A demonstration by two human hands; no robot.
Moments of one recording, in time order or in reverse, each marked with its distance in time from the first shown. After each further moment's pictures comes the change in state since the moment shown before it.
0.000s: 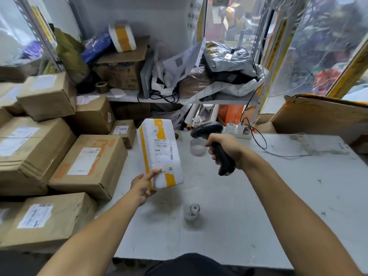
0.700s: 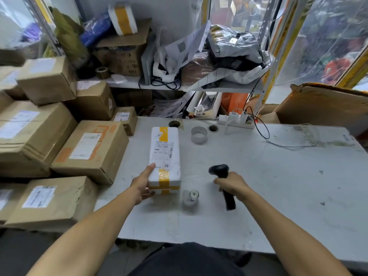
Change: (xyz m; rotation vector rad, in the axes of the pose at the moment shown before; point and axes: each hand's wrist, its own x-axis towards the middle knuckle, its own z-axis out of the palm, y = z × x) left_hand -0.011 -0.037 -0.016 0.174 0.021 -0.110; right_hand 0.026 0.165 -0.016 -0.469 0.260 0.229
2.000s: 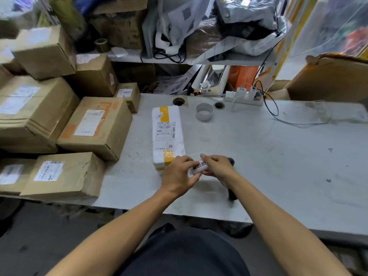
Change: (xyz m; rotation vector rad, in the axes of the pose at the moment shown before) left_hand -0.064 -0.058 0.072 0.946 0.052 1.259; right_hand -0.013 0.002 0.064 0.621 -0.222 -0.118
